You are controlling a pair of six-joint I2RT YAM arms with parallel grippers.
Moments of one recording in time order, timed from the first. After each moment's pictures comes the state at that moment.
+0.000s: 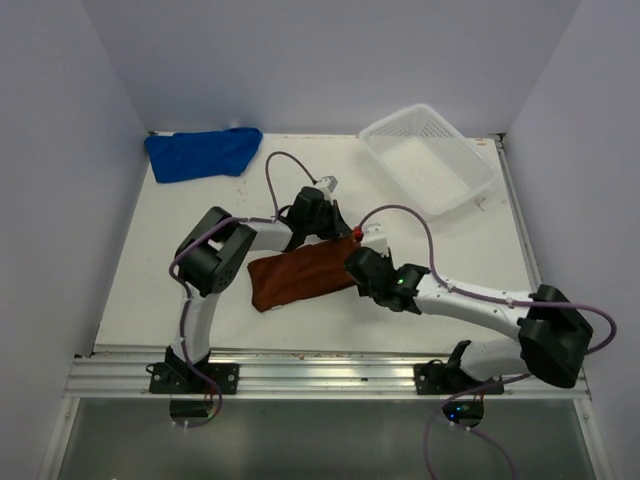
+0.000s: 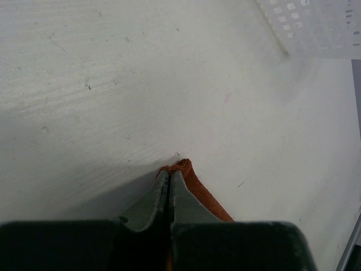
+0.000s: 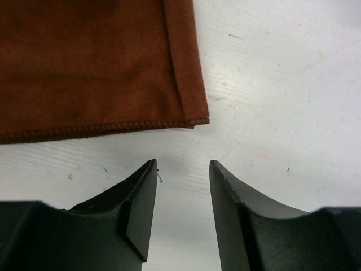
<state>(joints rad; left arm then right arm) -0.61 2.12 1.21 0.34 0.25 -0.65 1.01 1.38 0.79 -0.46 0.63 0.55</state>
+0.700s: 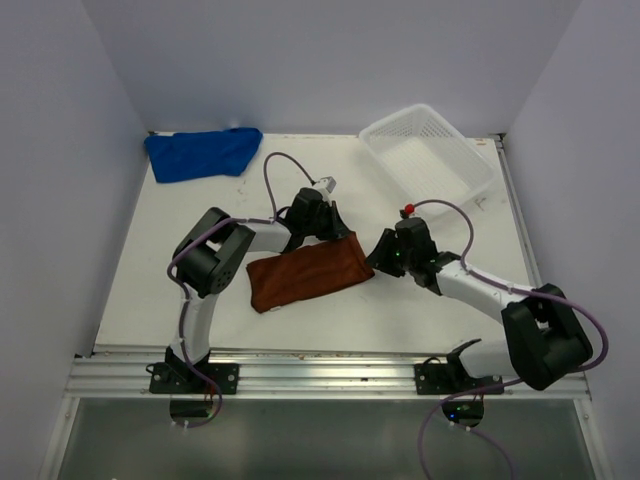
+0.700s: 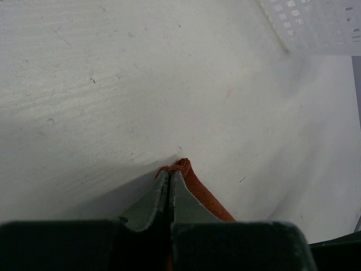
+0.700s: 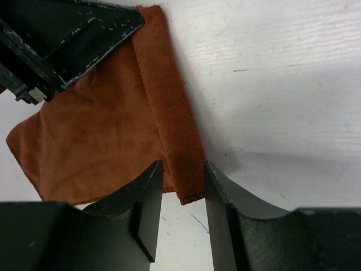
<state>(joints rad) -0.61 2.10 1.18 0.36 0.25 -0.64 0.48 1.33 0.63 -0.07 -0.02 0.78</state>
